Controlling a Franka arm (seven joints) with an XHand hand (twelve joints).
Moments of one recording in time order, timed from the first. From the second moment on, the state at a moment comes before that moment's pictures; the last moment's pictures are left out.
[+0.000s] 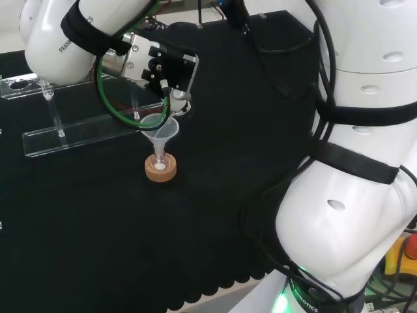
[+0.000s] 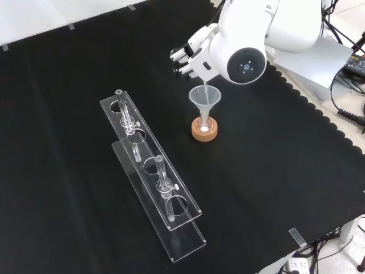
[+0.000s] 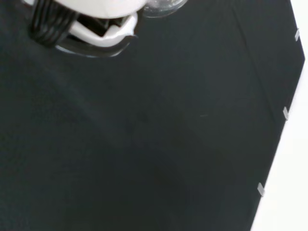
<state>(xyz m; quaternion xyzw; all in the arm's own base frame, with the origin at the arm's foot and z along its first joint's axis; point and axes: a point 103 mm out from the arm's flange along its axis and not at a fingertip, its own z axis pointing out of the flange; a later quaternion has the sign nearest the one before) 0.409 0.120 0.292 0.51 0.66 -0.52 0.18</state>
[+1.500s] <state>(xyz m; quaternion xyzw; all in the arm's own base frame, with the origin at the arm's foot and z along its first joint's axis) 0.410 0.140 0.292 0.47 0.62 -0.57 0.24</state>
